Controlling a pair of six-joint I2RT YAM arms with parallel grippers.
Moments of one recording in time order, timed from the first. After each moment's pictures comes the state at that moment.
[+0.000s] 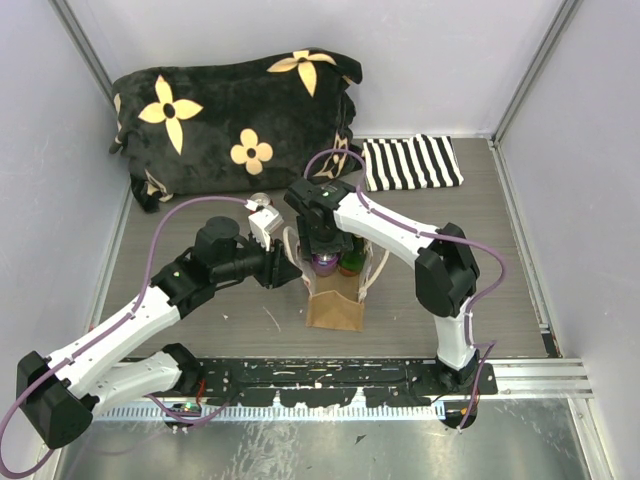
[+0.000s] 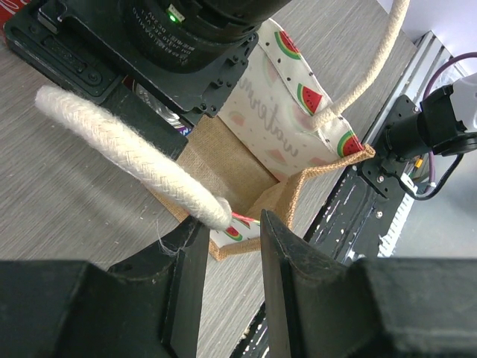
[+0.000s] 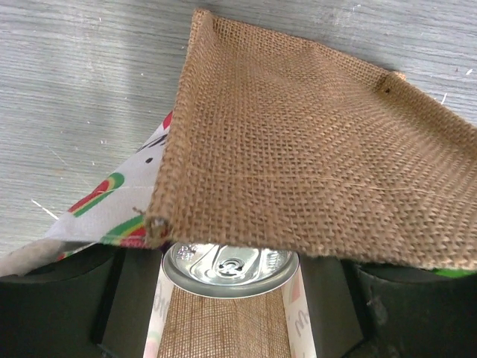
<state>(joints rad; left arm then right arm) -0.72 0.96 0.77 -0.24 0.36 -0.27 0.82 1.95 1.72 -1.10 0.19 0.64</state>
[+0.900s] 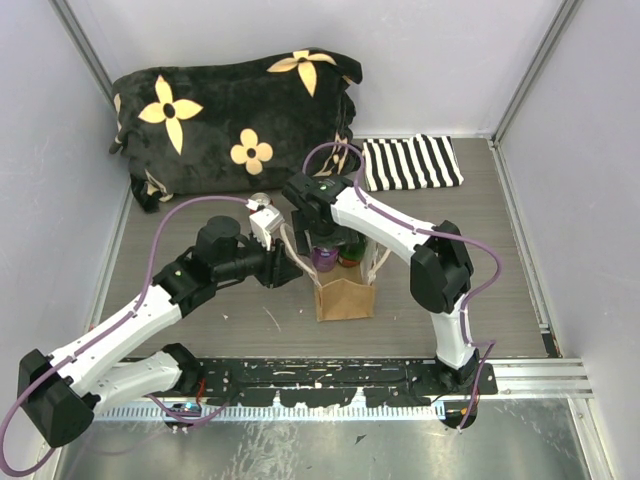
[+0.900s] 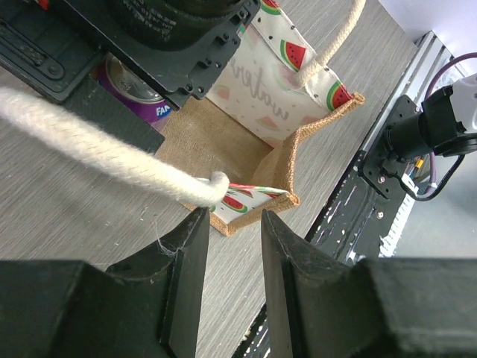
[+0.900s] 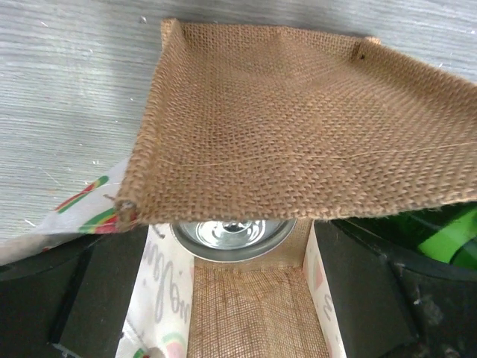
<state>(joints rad) -0.72 0.97 0.77 -0.23 0.36 -0.27 0.81 2.00 1.80 -1.15 0.24 0.62</state>
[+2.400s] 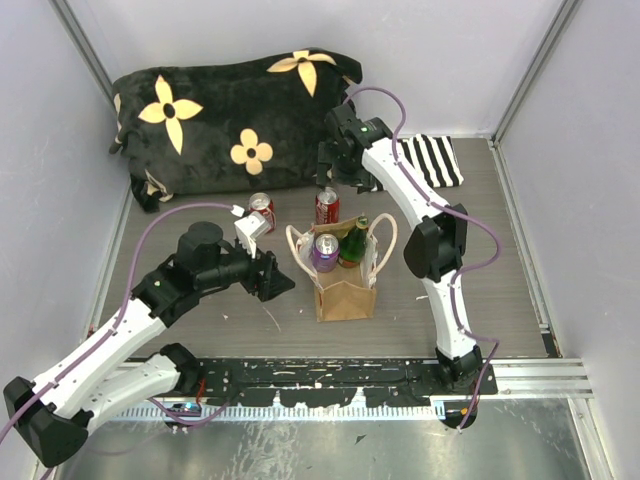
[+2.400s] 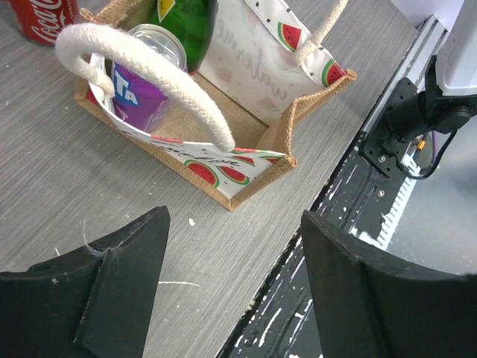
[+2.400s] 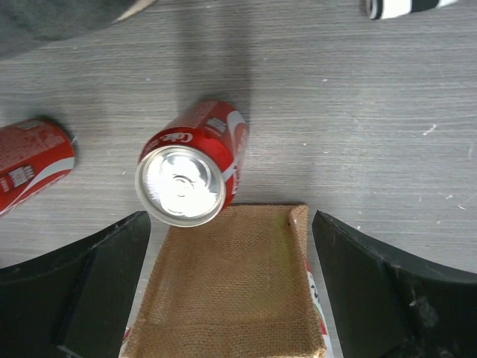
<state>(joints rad) -0.68 0.85 0.77 -0.37 0.39 -0.21 0.52 2.25 2.34 -1.21 0.15 0.53</state>
